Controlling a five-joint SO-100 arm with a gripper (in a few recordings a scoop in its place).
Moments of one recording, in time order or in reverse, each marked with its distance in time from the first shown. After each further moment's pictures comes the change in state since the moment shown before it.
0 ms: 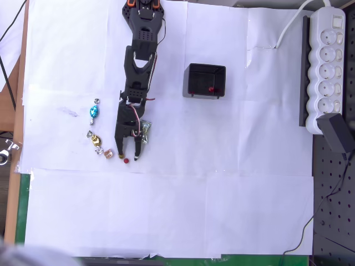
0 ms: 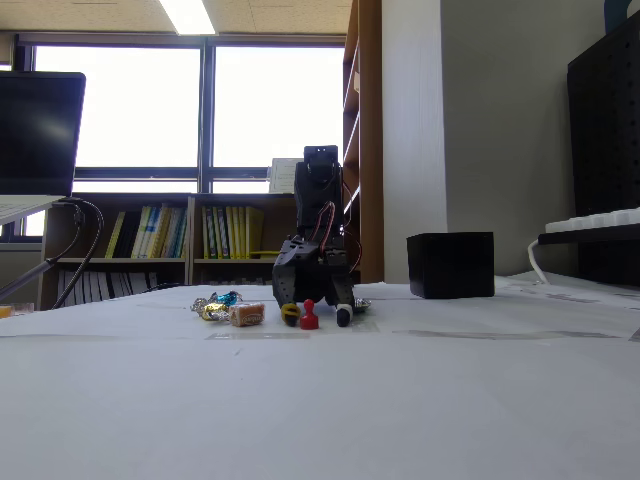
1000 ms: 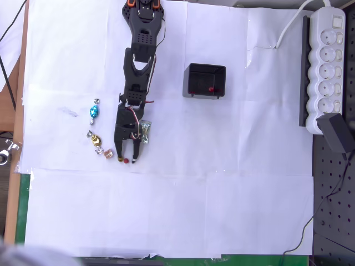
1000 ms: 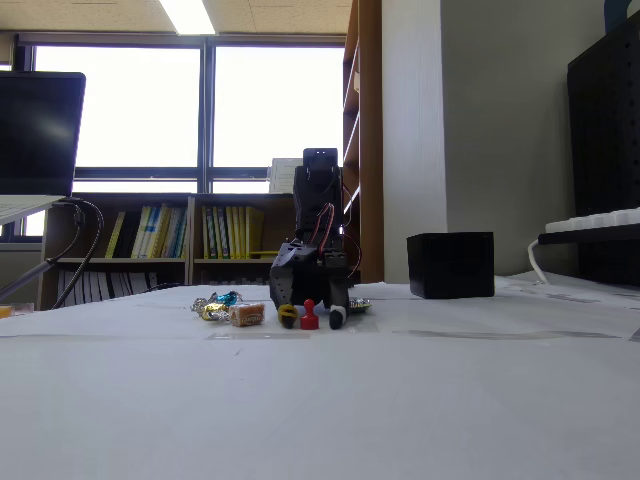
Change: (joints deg) arm 1.0 2.9 3.5 -0.3 -1.1
